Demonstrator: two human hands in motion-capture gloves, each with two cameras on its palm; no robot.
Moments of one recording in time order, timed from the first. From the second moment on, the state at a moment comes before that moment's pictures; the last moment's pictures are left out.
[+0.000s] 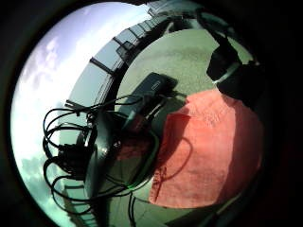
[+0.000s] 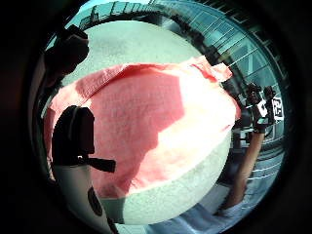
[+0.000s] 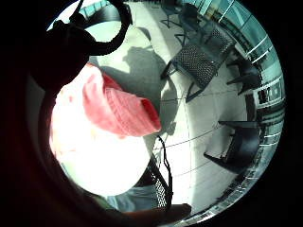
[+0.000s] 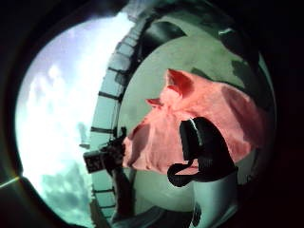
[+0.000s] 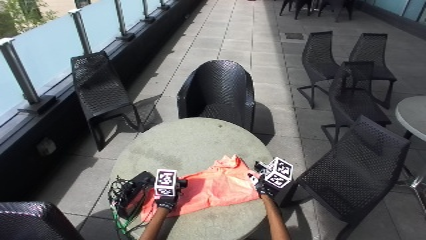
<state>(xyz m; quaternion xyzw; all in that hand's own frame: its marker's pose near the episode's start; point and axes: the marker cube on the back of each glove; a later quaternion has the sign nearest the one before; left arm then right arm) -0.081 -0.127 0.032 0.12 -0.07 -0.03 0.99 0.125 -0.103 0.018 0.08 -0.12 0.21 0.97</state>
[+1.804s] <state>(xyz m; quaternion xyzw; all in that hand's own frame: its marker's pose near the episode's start) -0.177 -0.057 -0.096 0.15 0.11 -0.10 0.98 -0.301 -0.134 0.082 0.19 -0.04 -0.13 0.97</state>
